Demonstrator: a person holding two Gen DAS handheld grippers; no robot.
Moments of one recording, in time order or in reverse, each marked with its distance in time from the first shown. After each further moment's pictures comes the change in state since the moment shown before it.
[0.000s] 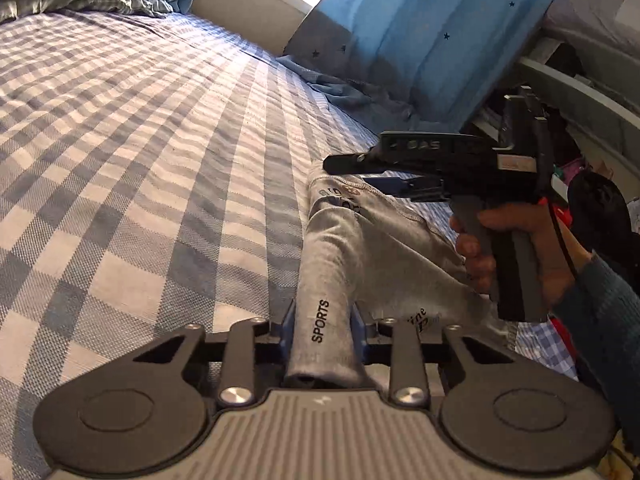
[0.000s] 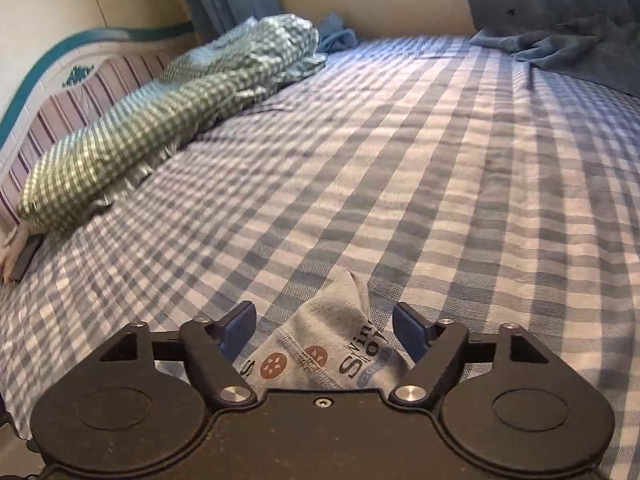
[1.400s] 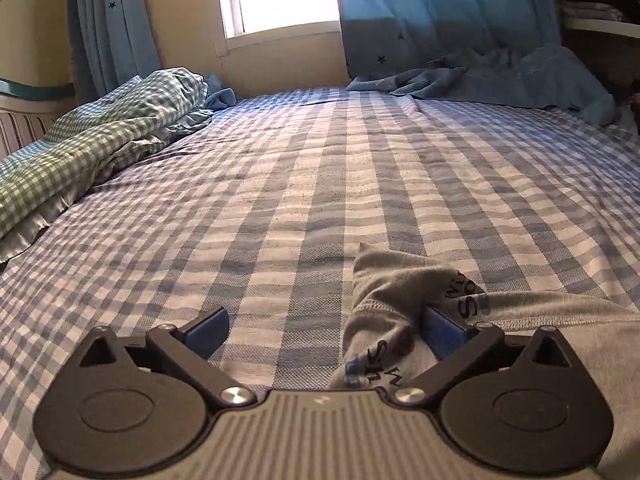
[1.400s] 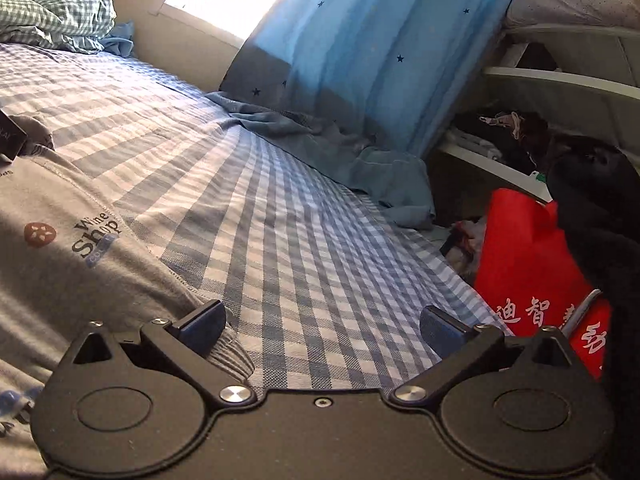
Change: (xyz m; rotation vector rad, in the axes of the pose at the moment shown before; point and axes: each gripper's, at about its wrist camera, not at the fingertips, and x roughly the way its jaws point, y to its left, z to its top) left arm 0.143 -0.095 0.063 0.396 -0.067 0.648; right arm -0.094 -0.050 -0.191 -0.207 -0.295 -1.043
